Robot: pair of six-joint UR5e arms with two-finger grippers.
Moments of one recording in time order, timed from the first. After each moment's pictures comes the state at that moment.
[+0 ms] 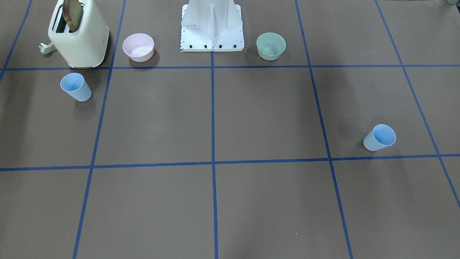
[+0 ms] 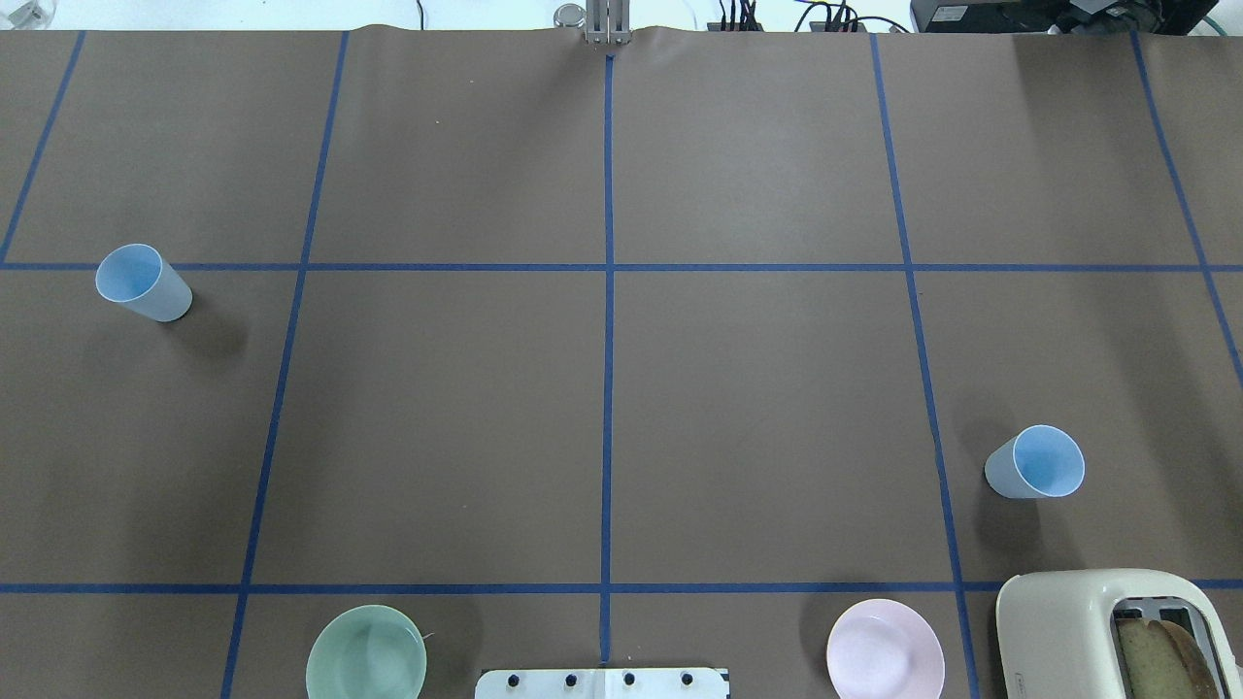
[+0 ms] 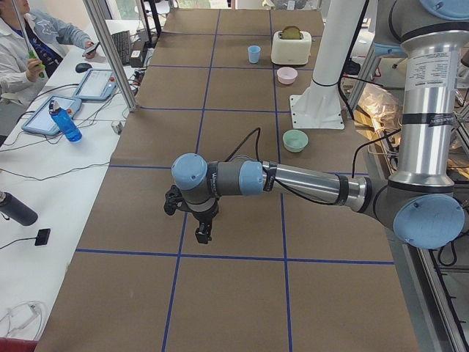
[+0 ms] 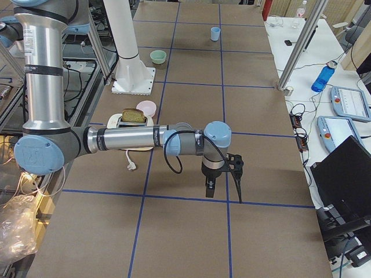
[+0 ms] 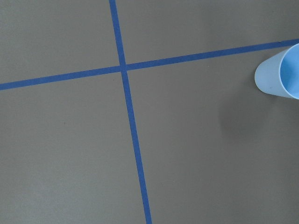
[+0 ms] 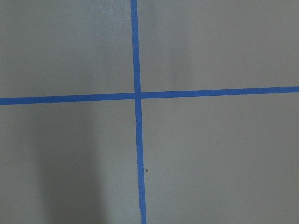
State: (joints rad) left arm -1.53 -1.56 -1.75 -1.35 -2.41 0.18; right arm 1.52 -1.60 1.70 -1.61 2.24 0.13
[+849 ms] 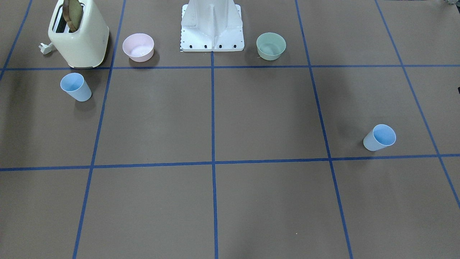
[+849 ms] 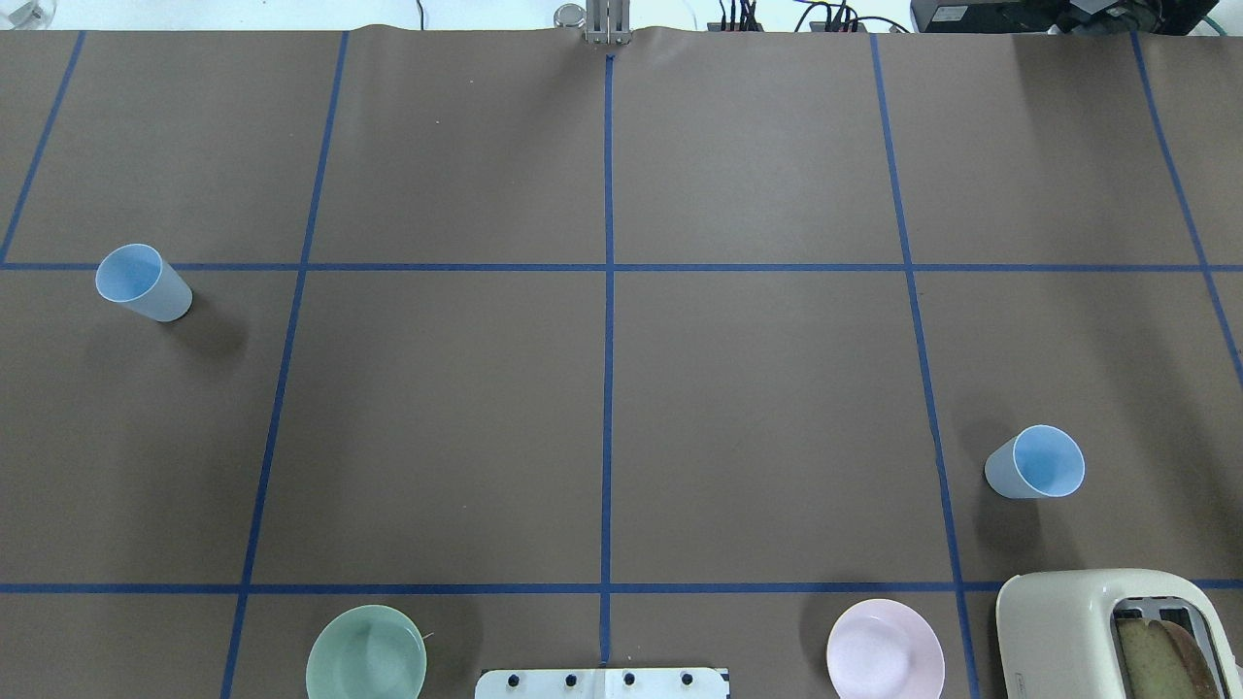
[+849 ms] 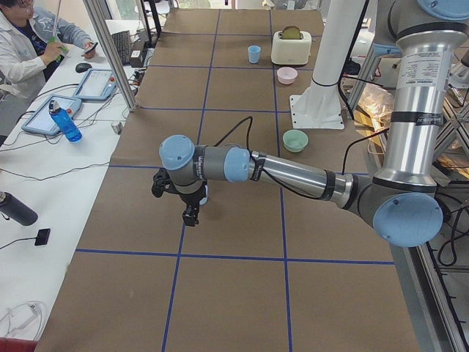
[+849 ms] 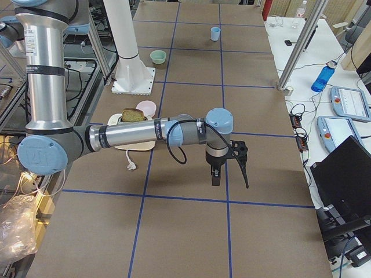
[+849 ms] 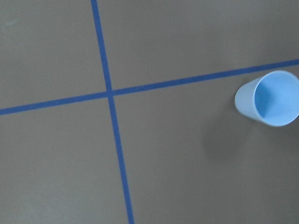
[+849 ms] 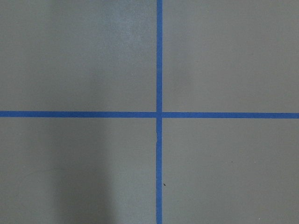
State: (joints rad) left arm -1.48 -1.67 -1.74 -1.37 -2.44 0.04; right arm 1.52 -1.58 1.76 -1.61 2.28 0.13
